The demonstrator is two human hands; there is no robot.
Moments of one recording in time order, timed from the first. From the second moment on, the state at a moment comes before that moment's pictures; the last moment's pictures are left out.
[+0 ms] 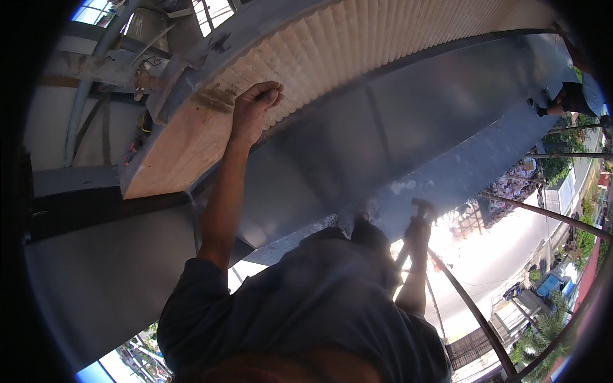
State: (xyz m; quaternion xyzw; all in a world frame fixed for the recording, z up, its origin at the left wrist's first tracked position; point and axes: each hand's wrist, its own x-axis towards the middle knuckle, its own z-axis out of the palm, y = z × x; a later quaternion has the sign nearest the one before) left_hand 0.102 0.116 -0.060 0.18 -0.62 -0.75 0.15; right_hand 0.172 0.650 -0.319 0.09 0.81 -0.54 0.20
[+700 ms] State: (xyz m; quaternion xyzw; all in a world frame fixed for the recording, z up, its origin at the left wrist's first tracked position) left_hand -0.026 0.061 -0.025 -0.16 -0.90 0.01 0.40; right_hand 0.080 0.636 -0.280 0.25 0.53 -0.76 0.28
